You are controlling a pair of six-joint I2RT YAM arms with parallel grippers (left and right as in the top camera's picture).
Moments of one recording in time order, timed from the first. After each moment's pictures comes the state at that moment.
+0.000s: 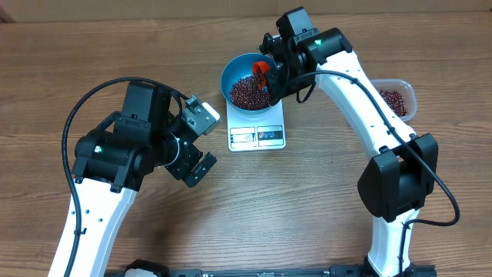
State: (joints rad) left arm -0.27 1.25 1.37 -1.22 0.21 0.47; right arm 0.41 2.10 1.99 -1.13 -0.22 -0.04
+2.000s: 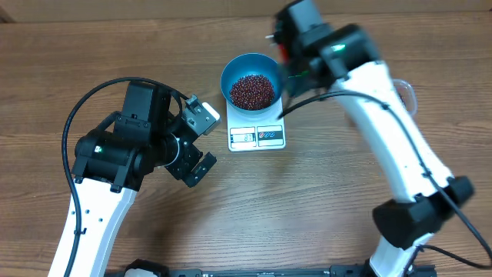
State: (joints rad) left arm -0.27 1.25 1.37 -1.22 0.21 0.47; right arm 0.44 1.91 2.13 -1.40 0.14 0.02
